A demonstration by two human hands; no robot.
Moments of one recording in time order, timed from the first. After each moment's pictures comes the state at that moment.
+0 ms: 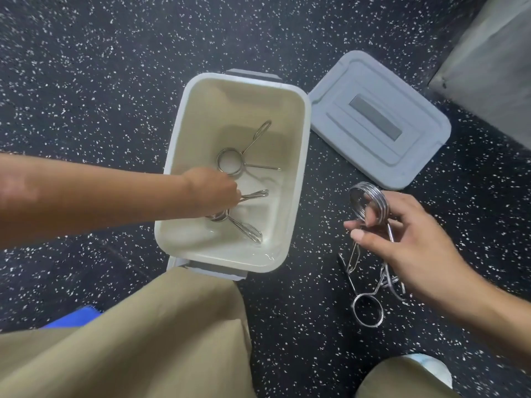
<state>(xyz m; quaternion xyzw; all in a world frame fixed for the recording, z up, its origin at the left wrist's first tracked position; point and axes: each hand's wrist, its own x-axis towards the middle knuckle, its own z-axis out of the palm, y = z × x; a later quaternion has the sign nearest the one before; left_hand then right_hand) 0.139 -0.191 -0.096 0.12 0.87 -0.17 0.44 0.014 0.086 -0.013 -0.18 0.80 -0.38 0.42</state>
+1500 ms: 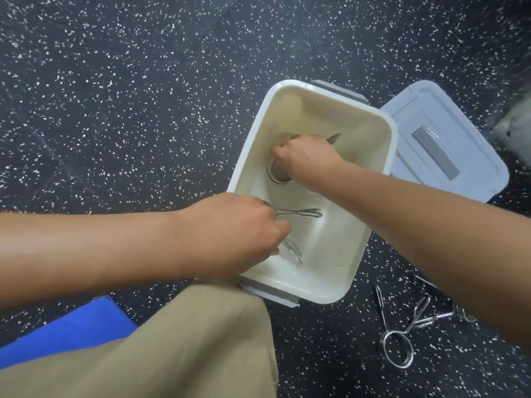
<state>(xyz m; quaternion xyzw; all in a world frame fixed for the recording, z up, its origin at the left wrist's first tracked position) 0.209 -0.204 -0.032 0.07 0.96 0.09 0.26 0.030 -0.177 -0.114 -0.70 0.68 0.18 0.15</state>
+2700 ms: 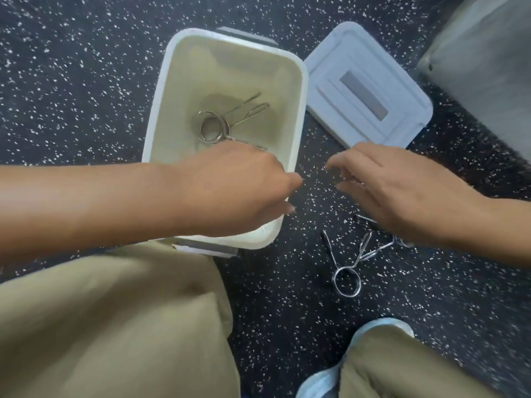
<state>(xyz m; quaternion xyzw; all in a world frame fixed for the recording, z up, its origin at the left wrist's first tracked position) 0.135 -0.142 -0.007 0.12 0.97 0.14 0.17 -0.024 0.048 0.008 -0.65 0.73 -0.01 0.22</state>
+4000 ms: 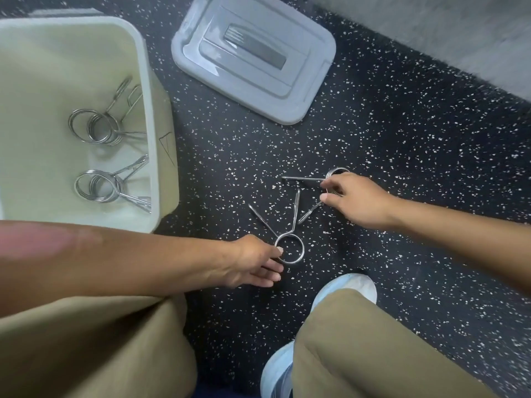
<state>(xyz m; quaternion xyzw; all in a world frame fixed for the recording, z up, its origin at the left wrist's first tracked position) 0.127 0.075 -0.128 -0.45 0.40 0.62 0.50 -0.046 0.232 -0.112 -0.22 0.85 -0.07 0.47</state>
